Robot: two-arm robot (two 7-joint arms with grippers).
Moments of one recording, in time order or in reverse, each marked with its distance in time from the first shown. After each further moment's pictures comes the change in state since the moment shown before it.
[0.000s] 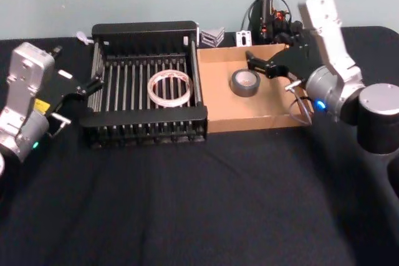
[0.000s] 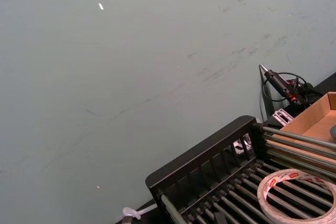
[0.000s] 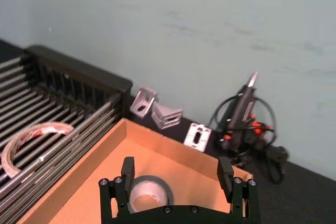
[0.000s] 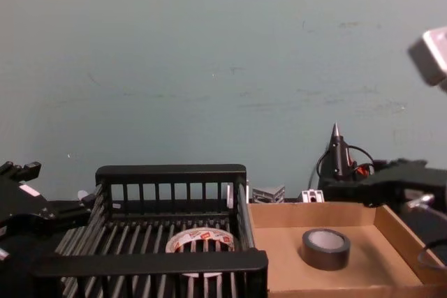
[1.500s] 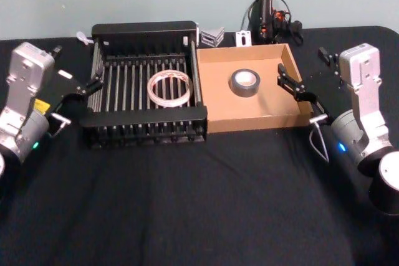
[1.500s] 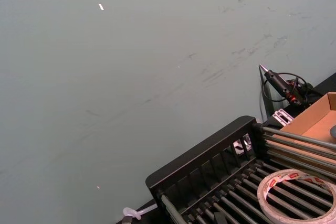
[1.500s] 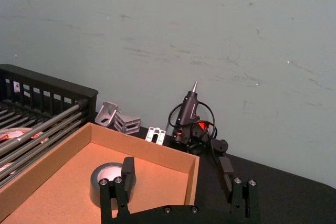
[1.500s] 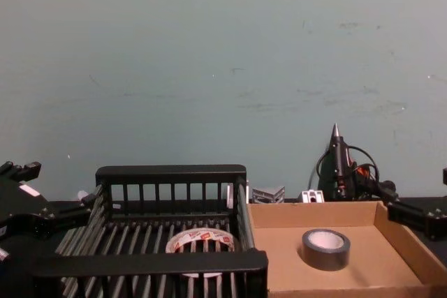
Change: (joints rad) left arm 0.000 0.000 0.000 0.000 0.000 0.000 0.000; right arm -0.261 -0.036 0.140 -0.087 -0.105 -0.357 -0.120
